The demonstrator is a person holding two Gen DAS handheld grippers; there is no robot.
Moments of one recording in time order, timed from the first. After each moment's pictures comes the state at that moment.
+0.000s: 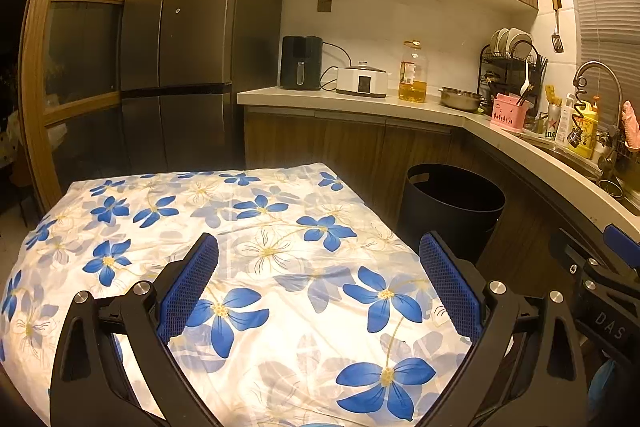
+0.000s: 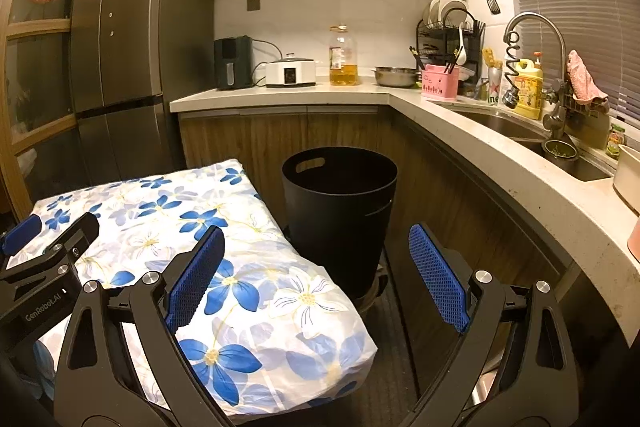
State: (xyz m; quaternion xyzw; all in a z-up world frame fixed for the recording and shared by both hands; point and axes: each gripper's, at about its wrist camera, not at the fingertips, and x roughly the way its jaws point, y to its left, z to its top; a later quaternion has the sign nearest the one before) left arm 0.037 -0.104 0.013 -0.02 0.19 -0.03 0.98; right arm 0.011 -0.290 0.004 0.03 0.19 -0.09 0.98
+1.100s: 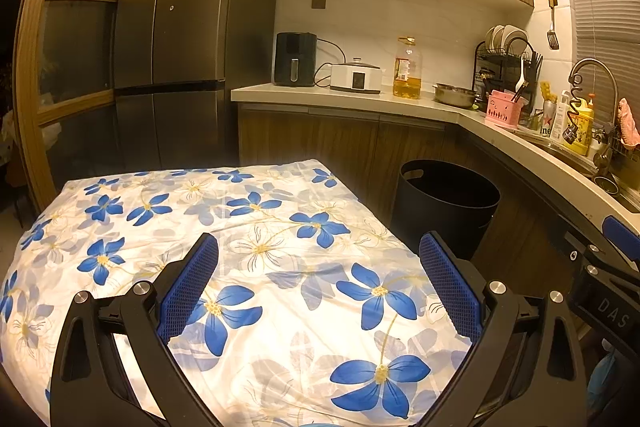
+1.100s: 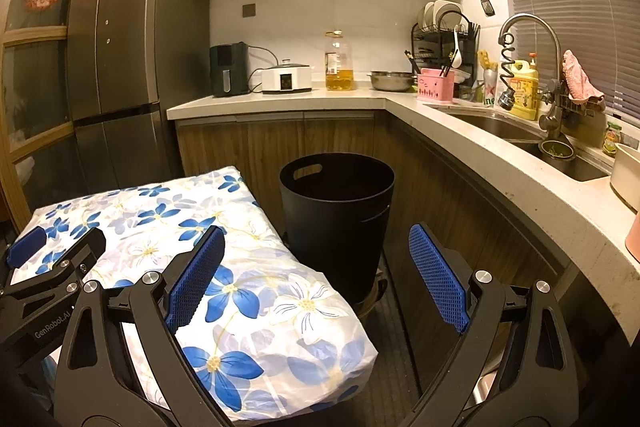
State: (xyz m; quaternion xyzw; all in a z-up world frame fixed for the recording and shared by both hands) left arm 0.038 -0.109 0.010 -0.01 0.19 -0.03 0.98; right arm 0.012 -0.292 0.008 0.04 0.18 -0.09 0.98
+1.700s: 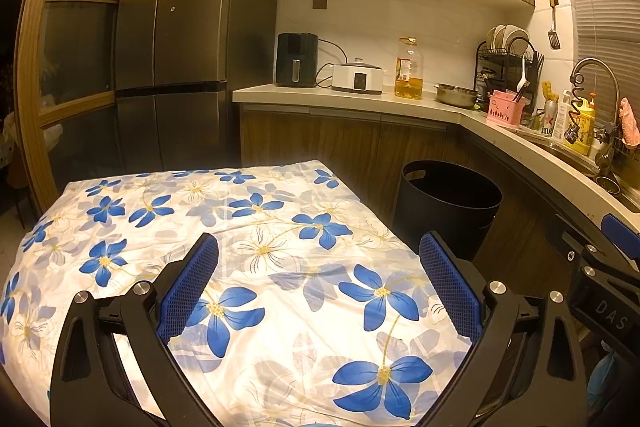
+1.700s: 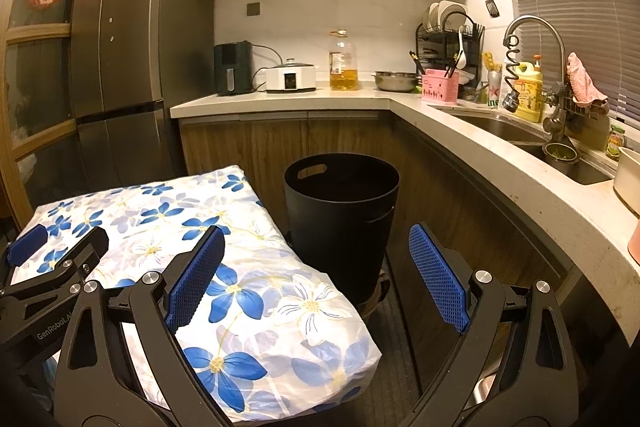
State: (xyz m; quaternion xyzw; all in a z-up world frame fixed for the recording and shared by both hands) left arm 0.037 -0.108 0.011 -0.01 0.19 -0.03 0.98; right arm 0.015 -0.288 0.009 0.03 0.18 -0.09 0.98
